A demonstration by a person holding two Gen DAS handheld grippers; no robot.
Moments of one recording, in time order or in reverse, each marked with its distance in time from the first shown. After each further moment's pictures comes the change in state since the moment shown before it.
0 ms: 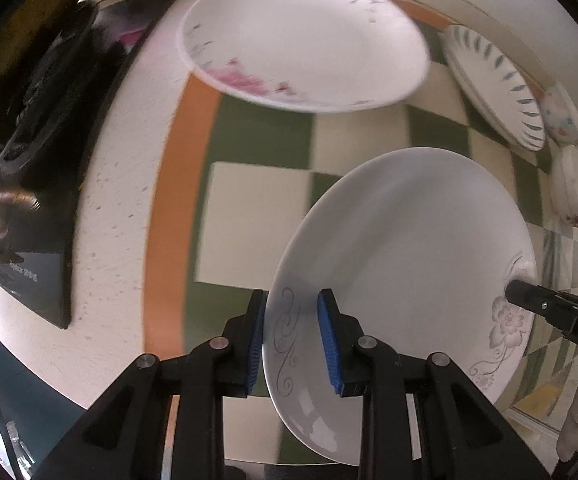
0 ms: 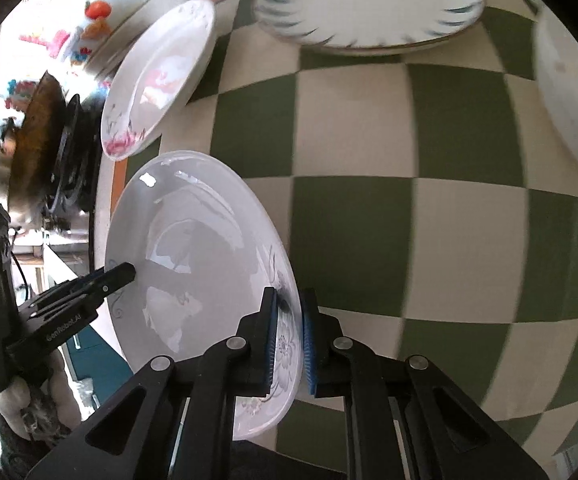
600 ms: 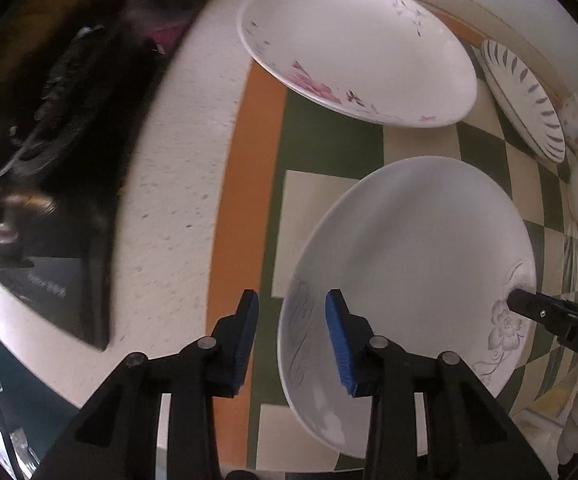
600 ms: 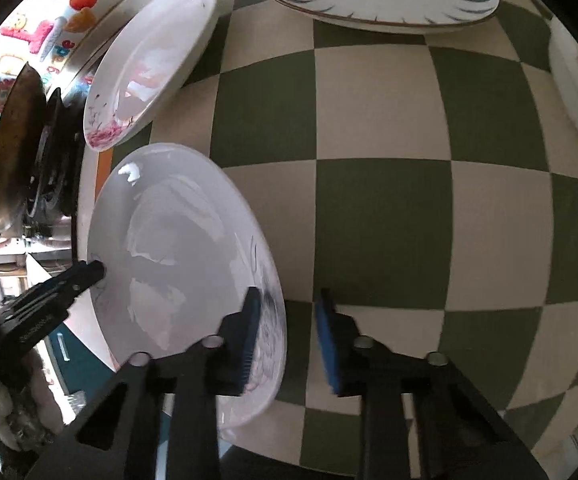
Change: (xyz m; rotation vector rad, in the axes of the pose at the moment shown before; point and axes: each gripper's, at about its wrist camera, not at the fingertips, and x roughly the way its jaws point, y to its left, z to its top) left arm 0.016 0.057 0.024 0.002 0.000 0.029; right arm 0.027 0.008 -0.009 0.037 0.007 -0.059
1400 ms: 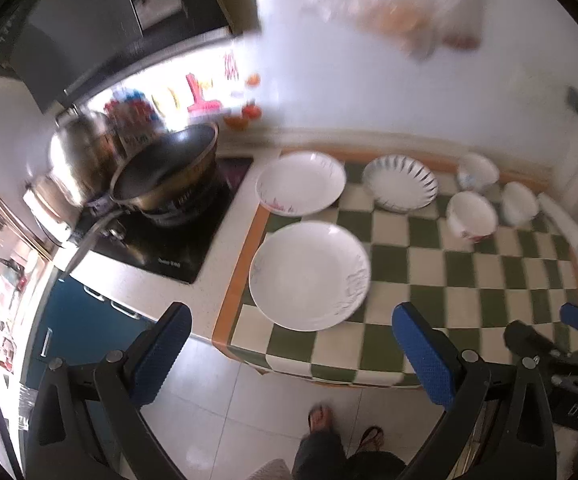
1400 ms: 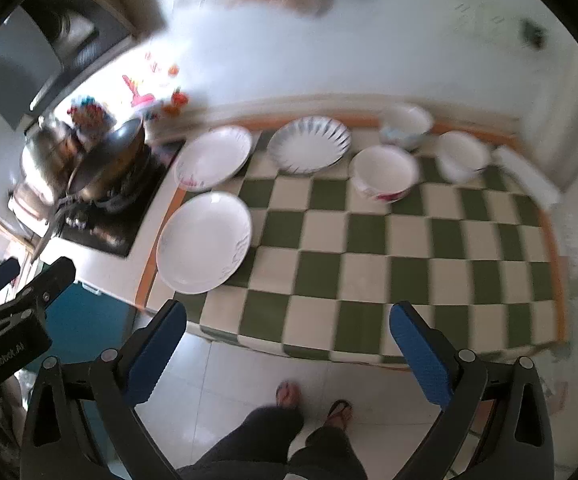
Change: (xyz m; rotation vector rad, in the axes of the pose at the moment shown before) left arm -0.252 -0.153 -0.178 -0.052 -0.505 0.231; right arm -0.293 -0.017 -0.226 -0.207 -0.468 -0.102
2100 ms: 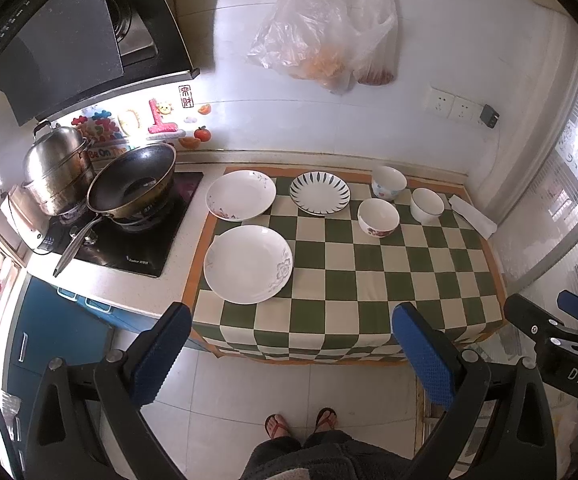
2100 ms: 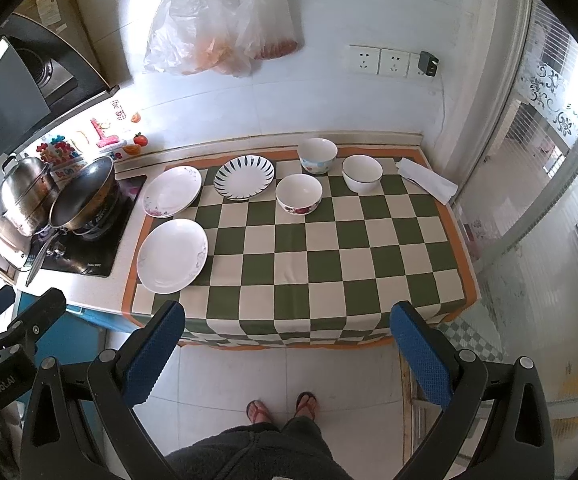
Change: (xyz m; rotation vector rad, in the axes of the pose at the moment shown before) left arm -0.171 -0.014 -0.026 0.036 -0.052 -0.229; right arm -0.206 -0.008 -0.045 0.110 -0.100 -0.216
